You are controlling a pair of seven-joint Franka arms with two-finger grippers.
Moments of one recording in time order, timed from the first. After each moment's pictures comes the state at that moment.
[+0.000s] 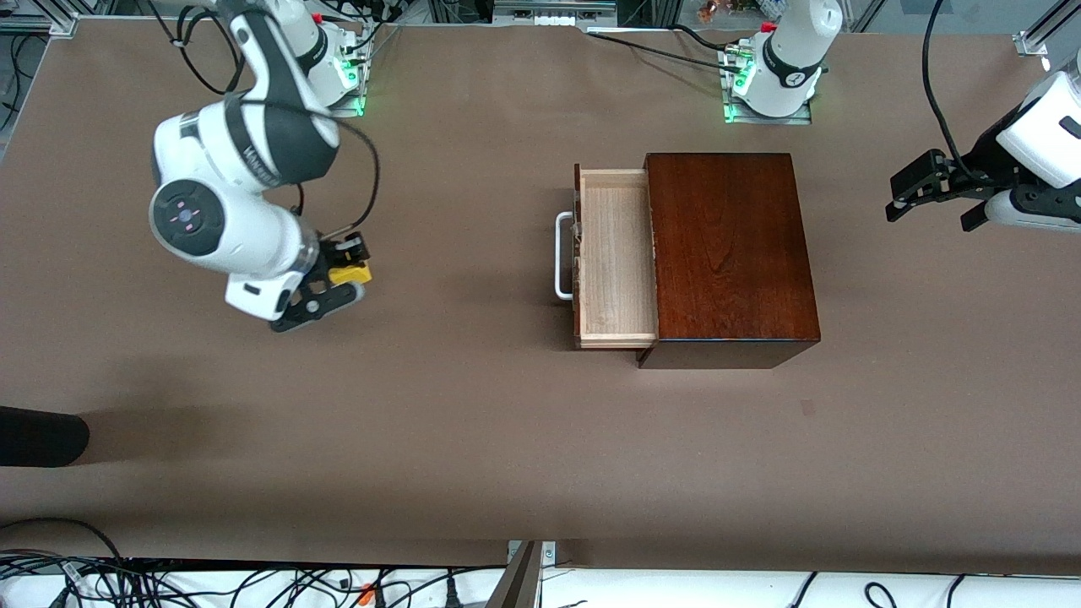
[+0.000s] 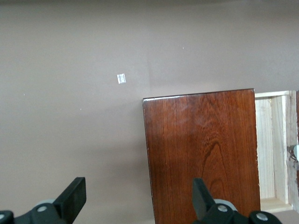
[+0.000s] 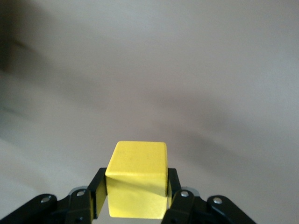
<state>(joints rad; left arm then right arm) -0.06 0.02 0.00 -1.55 -0.07 1.61 -0.01 0.38 0.34 0.02 -1.56 0.08 1.72 -0.11</state>
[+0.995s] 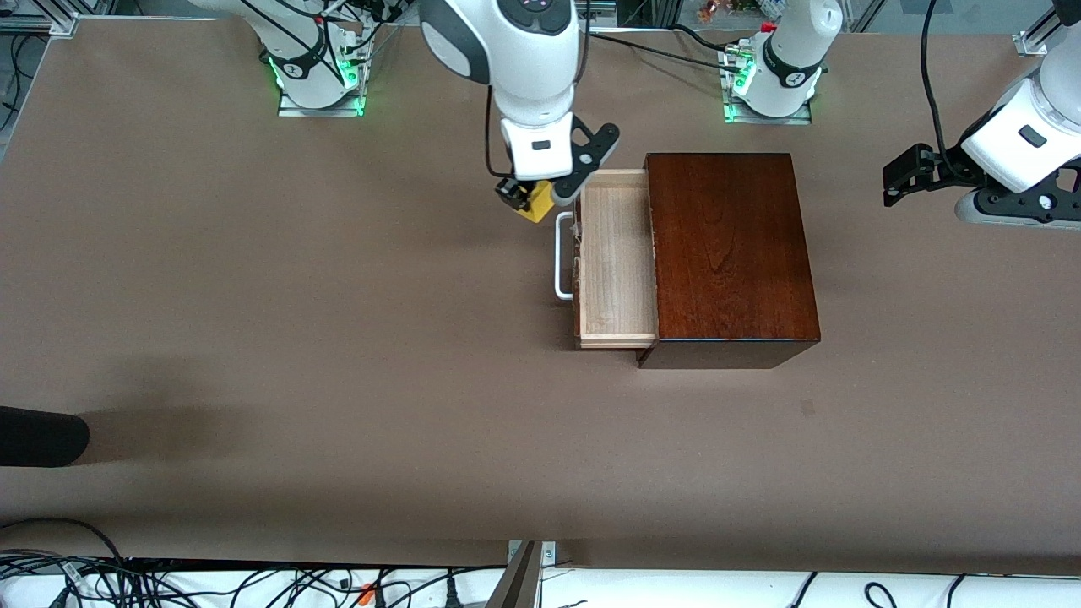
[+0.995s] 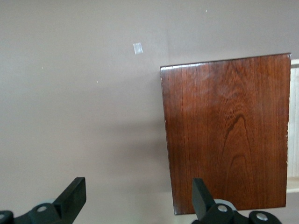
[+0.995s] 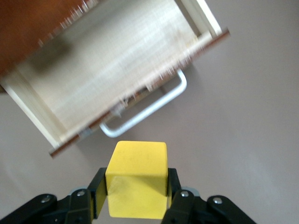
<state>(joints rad) -0.06 0.02 -0.04 -1.55 0.03 1.47 -0.02 0.86 0.49 0.02 -1.26 -0.03 1.77 -0.08</state>
